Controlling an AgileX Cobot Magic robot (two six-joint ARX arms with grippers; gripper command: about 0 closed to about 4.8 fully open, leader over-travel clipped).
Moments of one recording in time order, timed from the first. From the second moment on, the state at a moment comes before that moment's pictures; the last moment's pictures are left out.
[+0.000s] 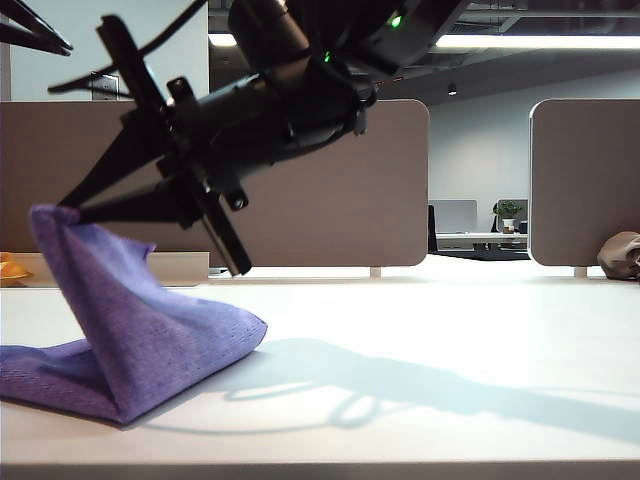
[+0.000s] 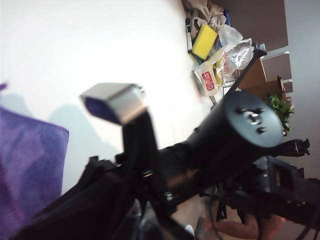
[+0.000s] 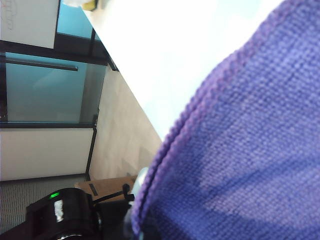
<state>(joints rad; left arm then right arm) 0.01 0.85 0.73 -0.45 0.92 -0.61 0.85 1.93 1.29 0.04 -0.76 0.82</state>
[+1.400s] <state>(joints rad) 0.01 0.36 0.74 -0.49 0.54 -0.46 0.82 1.38 1.19 -0.24 -0.36 0.23</state>
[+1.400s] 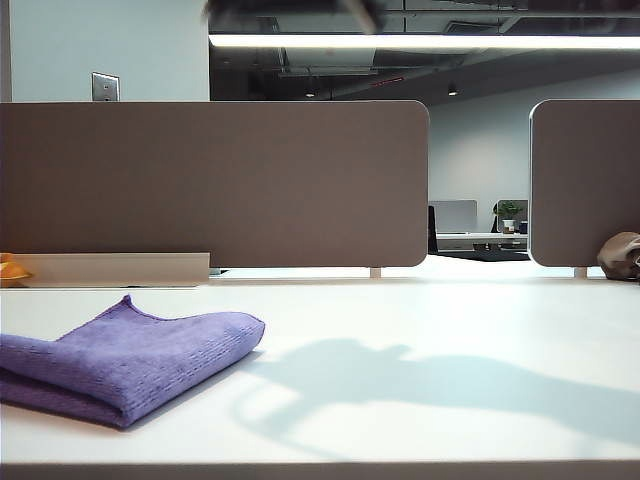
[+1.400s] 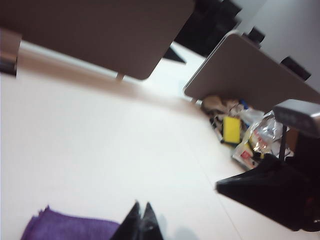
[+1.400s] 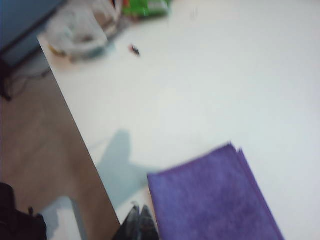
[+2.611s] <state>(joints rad) 0.01 0.01 0.73 -0.80 0.29 -0.27 1.07 0.34 0.49 -0.10 0.14 0.19</state>
